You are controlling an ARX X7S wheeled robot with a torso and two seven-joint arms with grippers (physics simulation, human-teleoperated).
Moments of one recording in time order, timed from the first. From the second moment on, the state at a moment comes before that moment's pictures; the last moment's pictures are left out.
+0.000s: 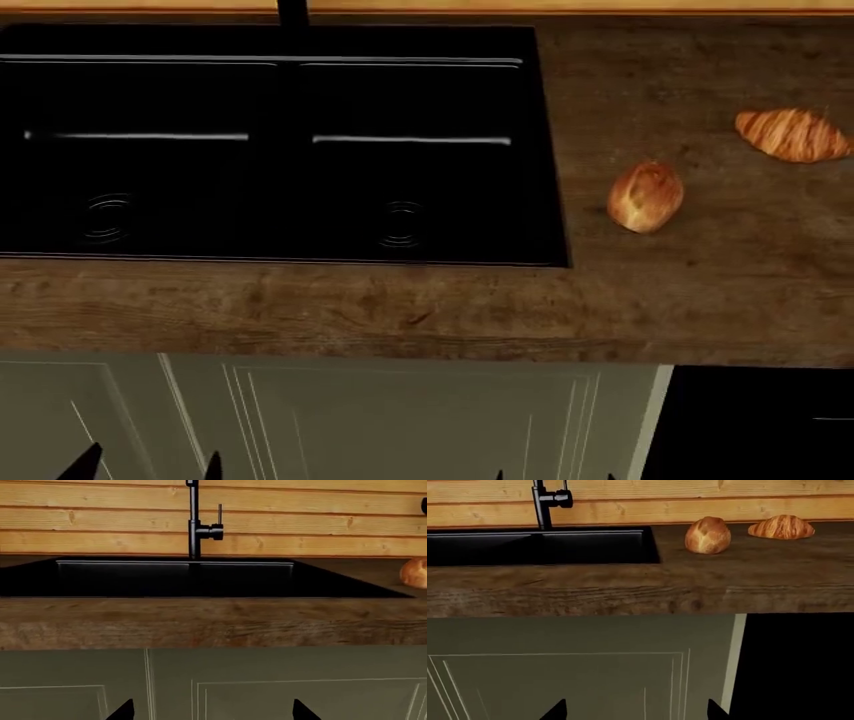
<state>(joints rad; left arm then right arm) 0.02 -0.08 0.09 0.01 -0.10 0.07 -0.04 0.00 0.07 -0.09 0.00 0.10 0.05 0.08</state>
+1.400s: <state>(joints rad) -0.12 -0.20 0.12 0.53 -0.08 -0.33 -0.20 0.17 0.23 -0.14 -0.53 0.12 0.55 0.20</state>
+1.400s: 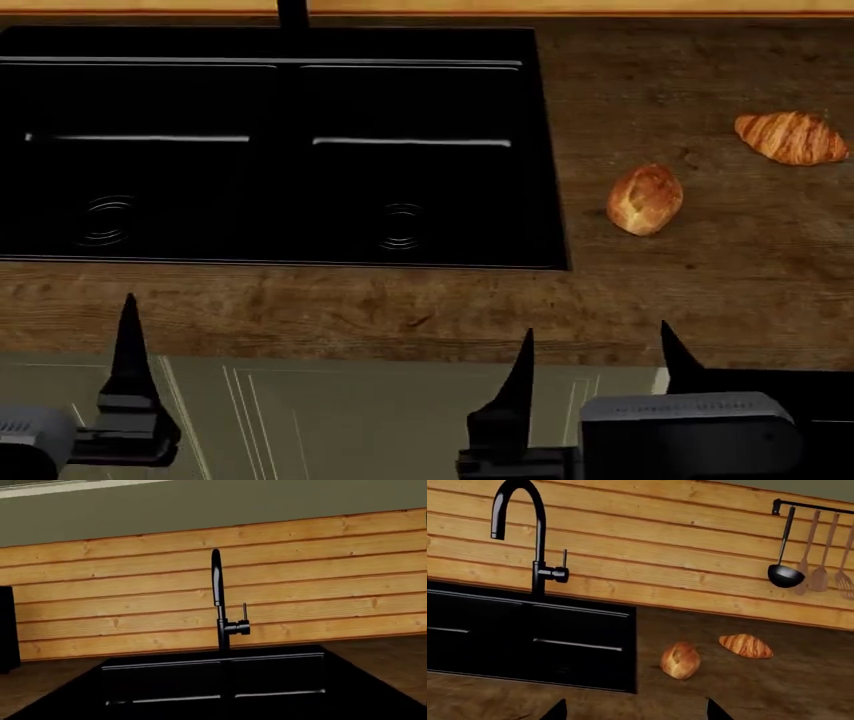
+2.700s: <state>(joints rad) -0.45 -0.26 0.05 0.66 -0.11 -0.65 -0.25 0.54 0.34 -0.09 -0.60 0.15 0.89 0.20</state>
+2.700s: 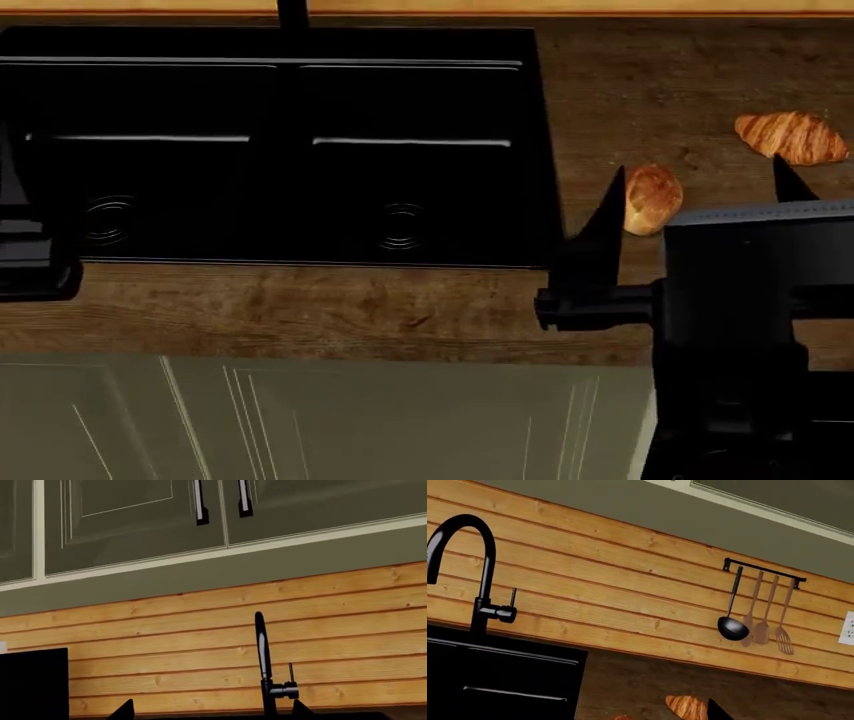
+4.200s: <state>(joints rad) -0.50 -0.29 0.04 0.68 -0.16 -0.71 -0.27 0.54 0.37 -0.08 -0.63 0.19 0.88 0.17</state>
